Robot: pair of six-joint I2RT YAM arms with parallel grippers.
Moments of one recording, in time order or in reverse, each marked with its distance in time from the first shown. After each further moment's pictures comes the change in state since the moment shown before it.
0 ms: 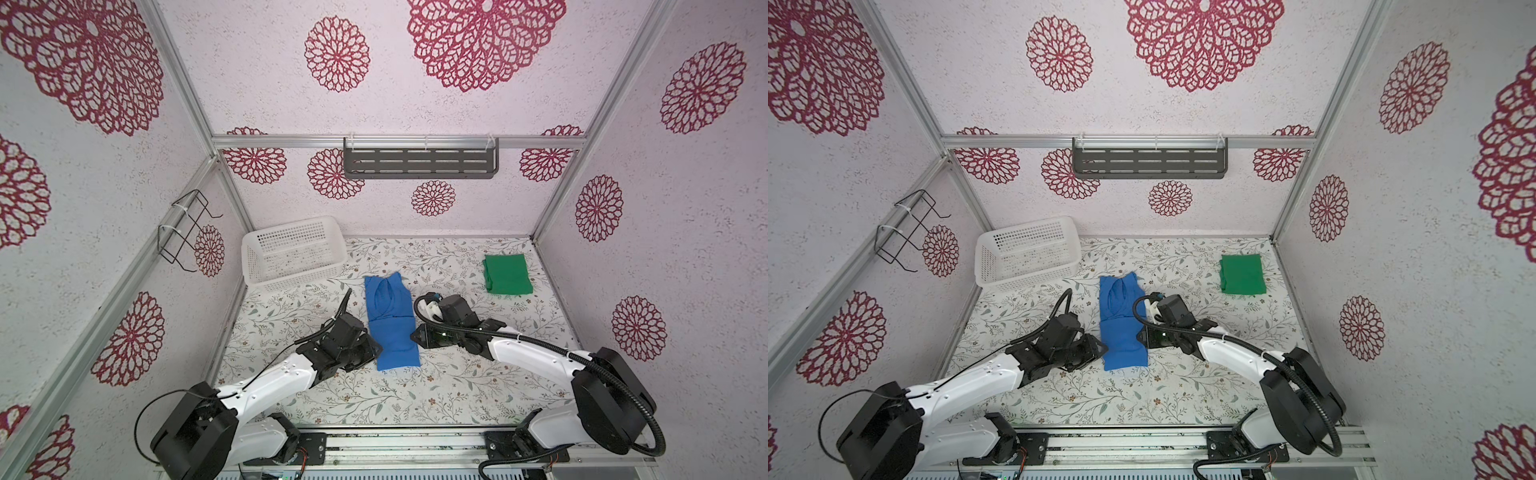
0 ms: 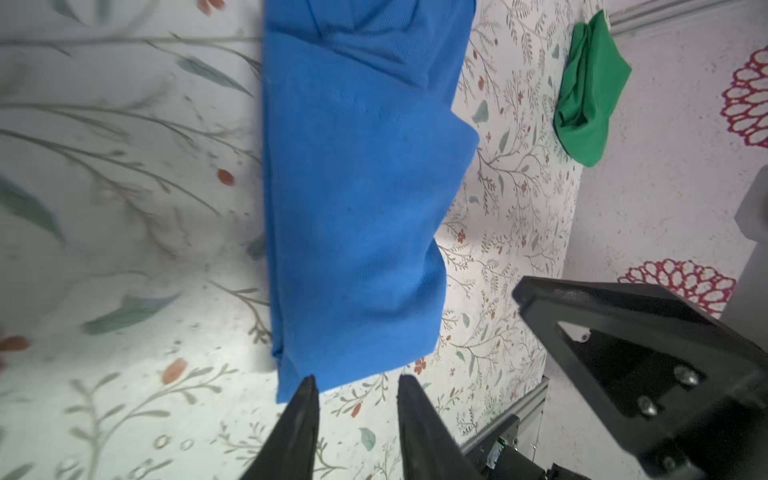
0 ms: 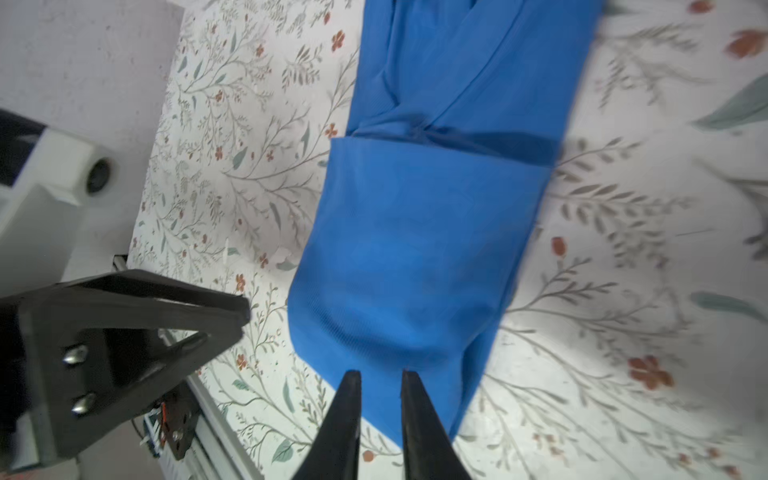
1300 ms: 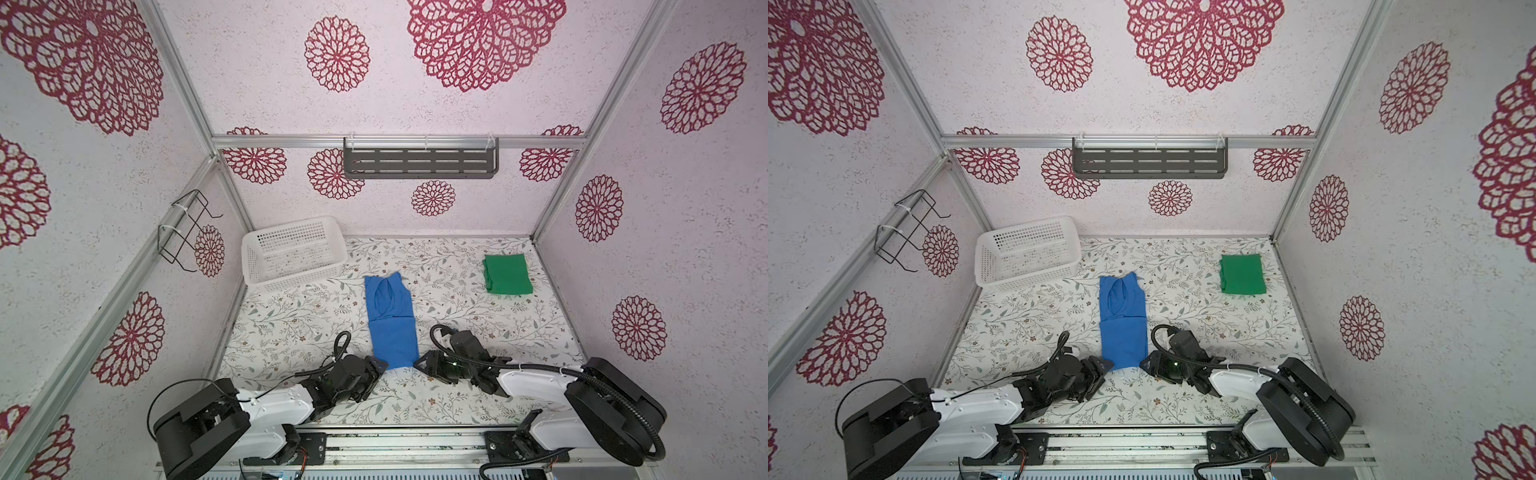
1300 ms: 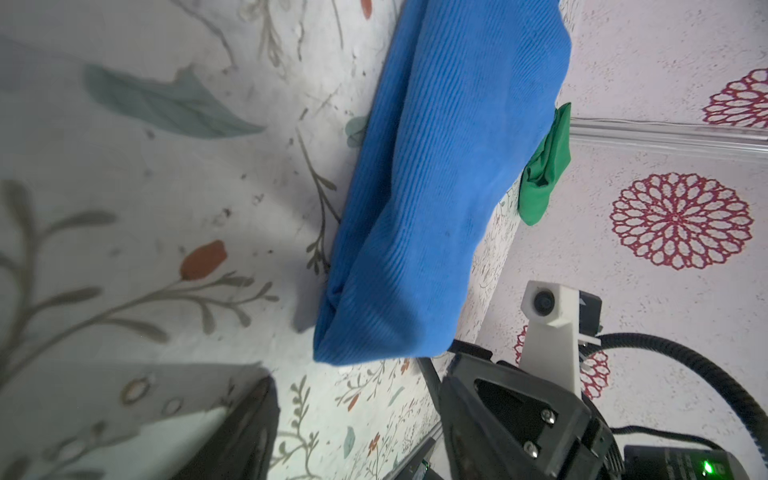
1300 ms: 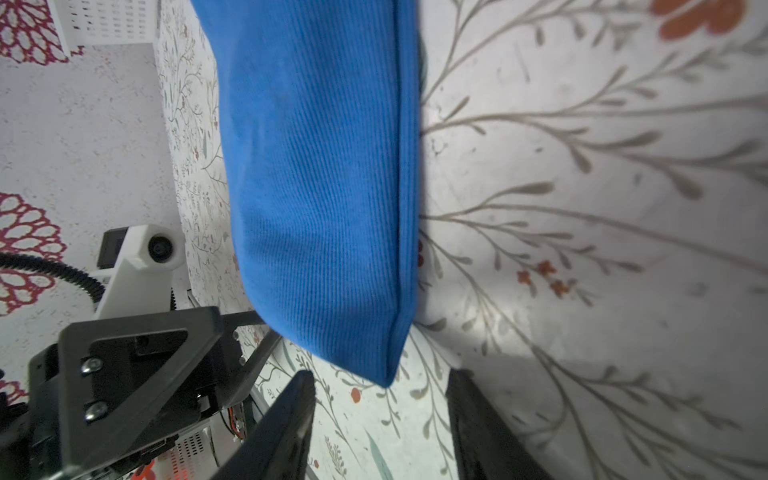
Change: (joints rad) left arm -0.229 -0.016 -0.367 0.529 -0.219 -0.551; right arm 0.036 -0.069 -0.418 0.414 -0.037 0.468
